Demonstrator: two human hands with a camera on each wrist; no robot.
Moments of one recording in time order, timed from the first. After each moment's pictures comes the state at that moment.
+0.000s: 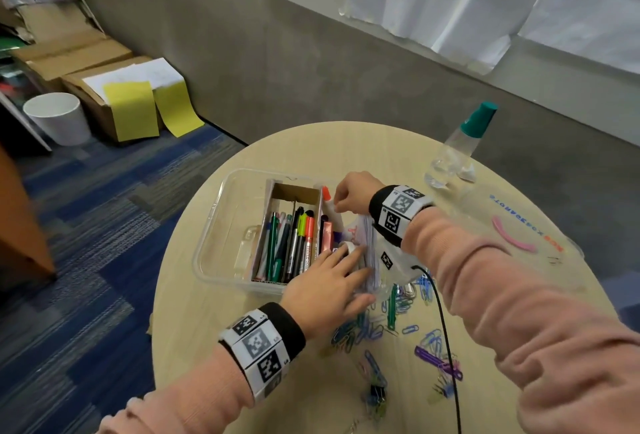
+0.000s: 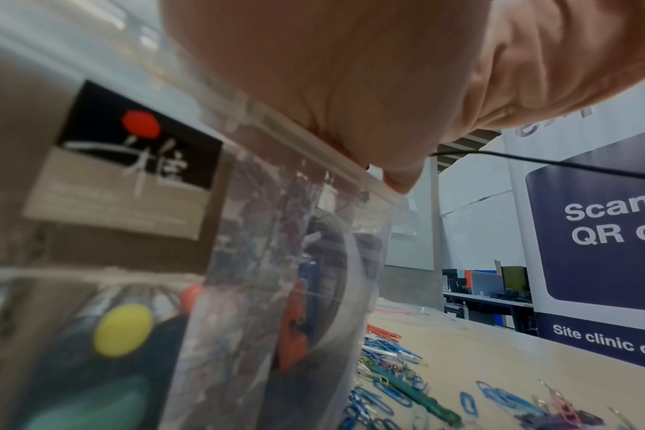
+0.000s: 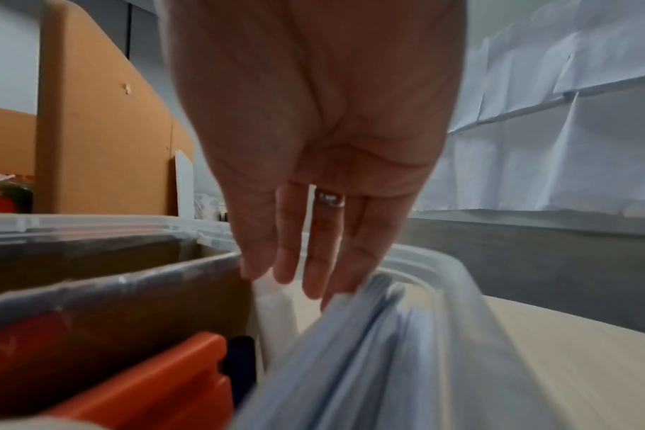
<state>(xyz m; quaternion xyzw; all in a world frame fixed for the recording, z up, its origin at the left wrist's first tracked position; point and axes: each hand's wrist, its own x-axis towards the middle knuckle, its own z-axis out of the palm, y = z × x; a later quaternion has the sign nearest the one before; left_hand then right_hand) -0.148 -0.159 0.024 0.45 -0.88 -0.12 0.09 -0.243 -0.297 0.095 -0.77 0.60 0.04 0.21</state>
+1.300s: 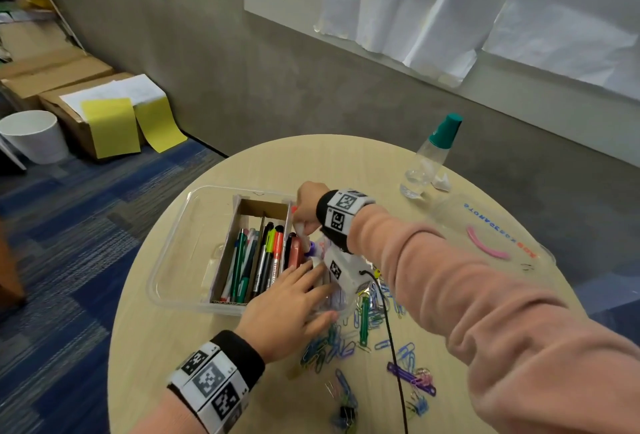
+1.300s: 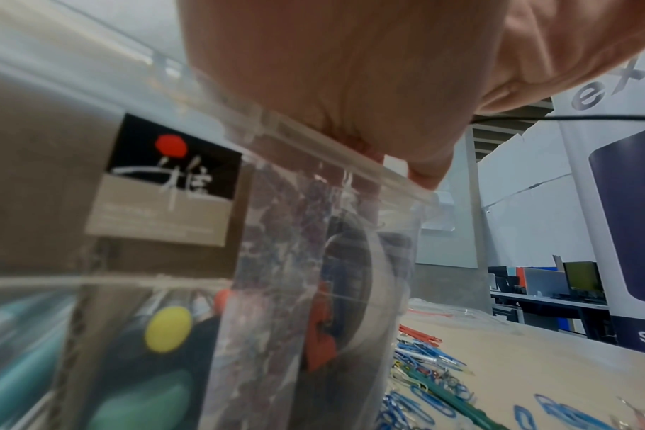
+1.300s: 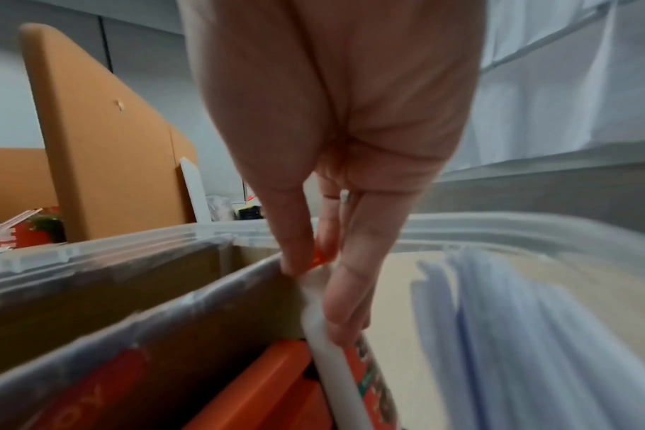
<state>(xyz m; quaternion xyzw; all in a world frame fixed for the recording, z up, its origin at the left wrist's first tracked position) -0.148 -0.155 0.020 0.49 -0.85 -0.15 0.09 -0.223 -0.306 0.100 -0.72 0.63 0.09 0.26</state>
